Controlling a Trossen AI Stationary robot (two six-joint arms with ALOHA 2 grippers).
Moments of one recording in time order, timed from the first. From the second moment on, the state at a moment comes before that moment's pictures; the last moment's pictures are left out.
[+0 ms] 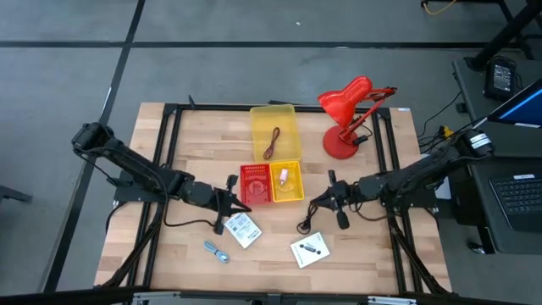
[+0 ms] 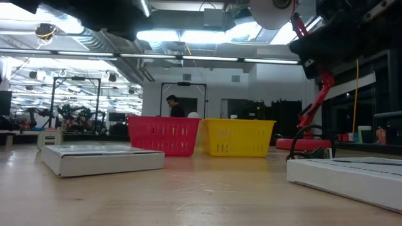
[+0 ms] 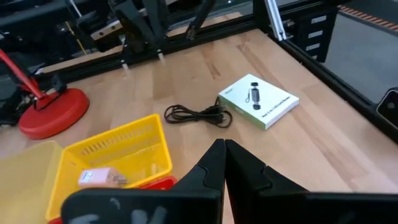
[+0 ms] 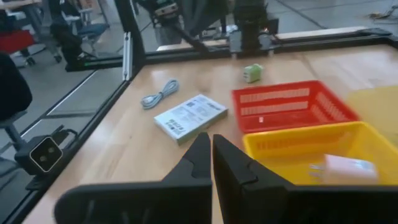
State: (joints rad) left arm -0.39 1.23 0.59 0.27 -0.25 0.08; right arm 0.35 1.14 0.30 0.63 0.19 0.19
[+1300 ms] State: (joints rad) left arm -0.64 1.26 0.59 -0.22 -0.49 -0.54; right arm 0.40 1.89 1.03 0.42 0.19 0.05
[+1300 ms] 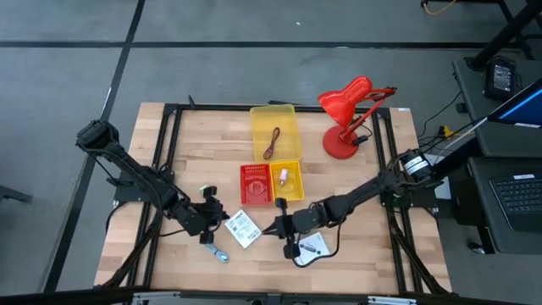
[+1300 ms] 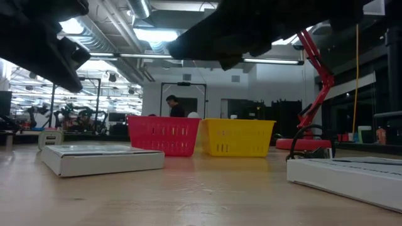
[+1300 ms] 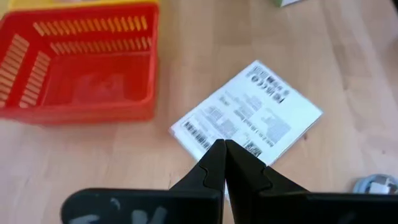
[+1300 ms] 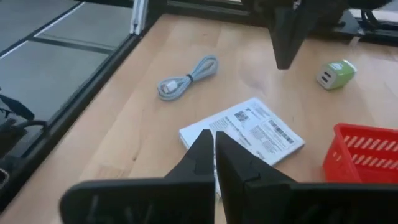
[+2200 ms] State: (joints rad) left arm -0.56 1.49 0.59 -0.13 -0.45 -0.54; right arm 0.39 1.89 1.03 0.42 0.19 0.08
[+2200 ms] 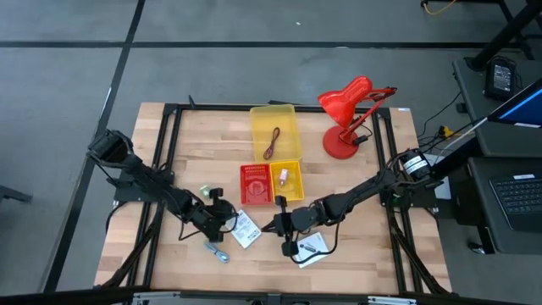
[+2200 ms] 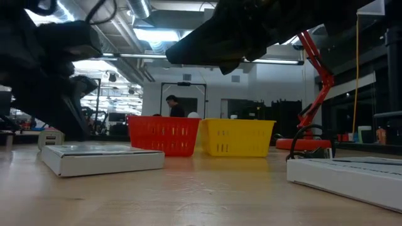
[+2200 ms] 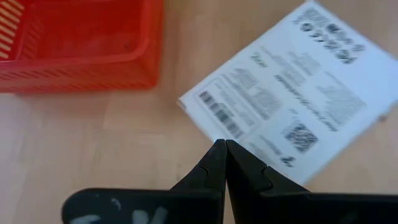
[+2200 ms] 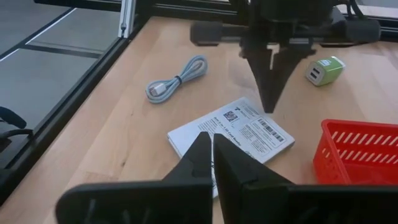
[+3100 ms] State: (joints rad) left arm -0.53 1.50 0.59 -0.13 -0.43 -0.53; right arm 0.39 1.89 1.03 0.42 0.19 0.08
